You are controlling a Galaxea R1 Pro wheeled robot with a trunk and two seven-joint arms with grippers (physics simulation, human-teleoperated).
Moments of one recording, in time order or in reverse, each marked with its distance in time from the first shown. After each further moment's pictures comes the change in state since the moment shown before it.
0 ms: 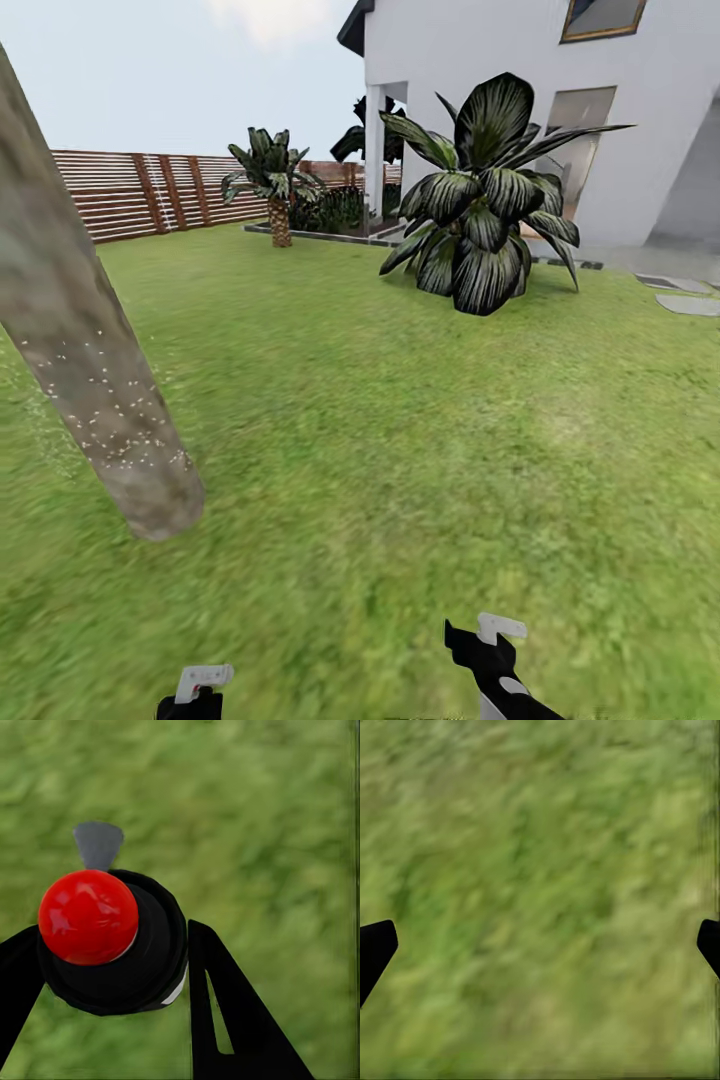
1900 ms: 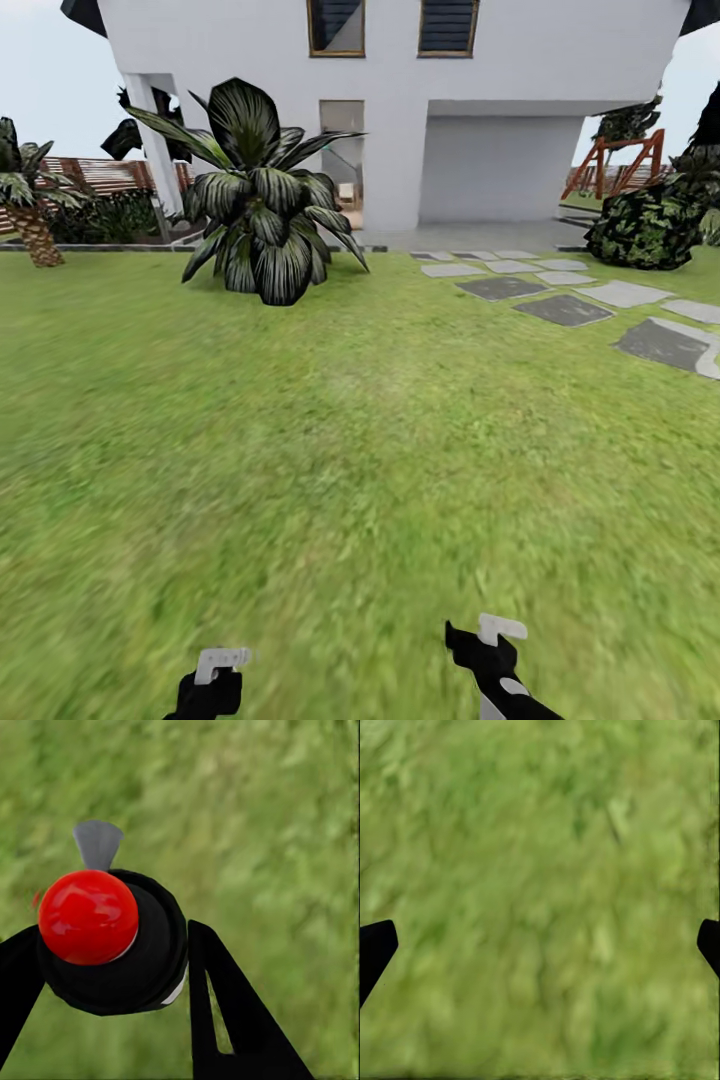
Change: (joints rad) left arm 0.068 -0.069 0.000 -0.198 -0.002 0.001 0.000; right arm 0.002 -0.001 -0.001 0.000 0.000 0.000 -0.004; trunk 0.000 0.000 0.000
